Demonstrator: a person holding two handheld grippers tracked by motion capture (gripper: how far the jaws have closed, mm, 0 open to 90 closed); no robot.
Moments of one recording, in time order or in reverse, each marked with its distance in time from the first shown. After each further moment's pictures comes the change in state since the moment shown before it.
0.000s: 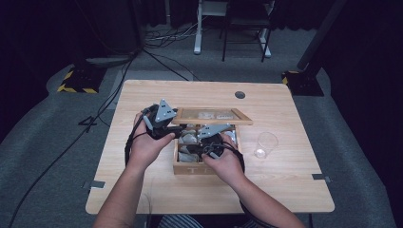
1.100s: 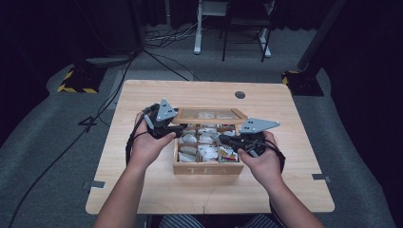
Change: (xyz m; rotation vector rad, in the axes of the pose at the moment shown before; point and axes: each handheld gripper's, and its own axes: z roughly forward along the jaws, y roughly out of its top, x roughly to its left) left arm 0.000 0.002 0.002 0.004 -0.003 0.000; right arm -0.014 -0.009 -0.111 -0.129 -0.147 0.023
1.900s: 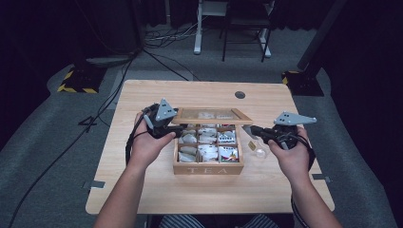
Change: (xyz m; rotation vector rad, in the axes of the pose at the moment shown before) left arm 0.001 -0.001 0.001 -0.007 -0.009 -0.014; right arm -0.058 -0.026 -0.052 -0.020 -0.169 0.116
